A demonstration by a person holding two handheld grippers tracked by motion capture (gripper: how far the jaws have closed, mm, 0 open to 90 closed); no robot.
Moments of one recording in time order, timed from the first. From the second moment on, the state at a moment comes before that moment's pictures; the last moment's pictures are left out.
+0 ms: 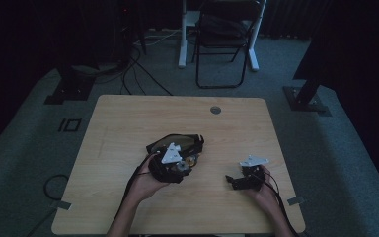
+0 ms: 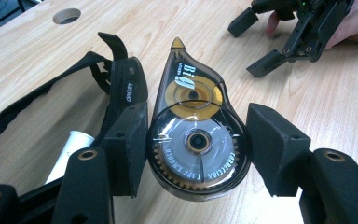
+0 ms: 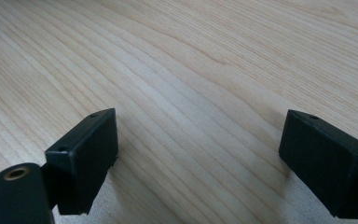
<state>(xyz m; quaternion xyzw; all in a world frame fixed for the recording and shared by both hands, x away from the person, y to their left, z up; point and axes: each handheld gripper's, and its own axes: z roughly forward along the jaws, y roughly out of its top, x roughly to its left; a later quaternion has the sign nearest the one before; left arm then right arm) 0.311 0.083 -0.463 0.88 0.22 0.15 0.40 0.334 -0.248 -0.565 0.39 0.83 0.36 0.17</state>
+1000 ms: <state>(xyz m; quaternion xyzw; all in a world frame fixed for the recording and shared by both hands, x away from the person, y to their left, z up) 0.319 0.095 -0.446 0.87 0.22 0.16 0.41 0.334 -0.248 -0.565 0.39 0.83 0.36 0.17</state>
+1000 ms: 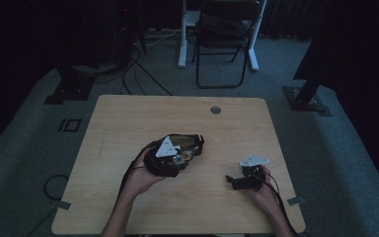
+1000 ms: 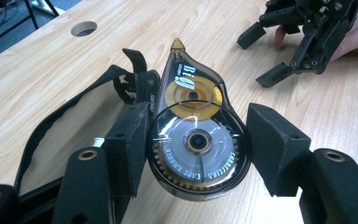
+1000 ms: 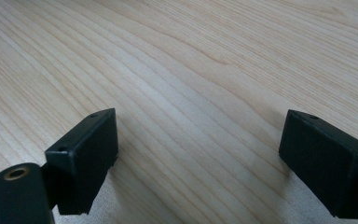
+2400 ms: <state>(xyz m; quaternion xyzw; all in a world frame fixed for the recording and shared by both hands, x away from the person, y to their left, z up) 0.346 0.116 -0.444 0.87 0.25 0.17 0.40 0.334 -0.248 -0.565 0.38 0.83 0.36 0.17</state>
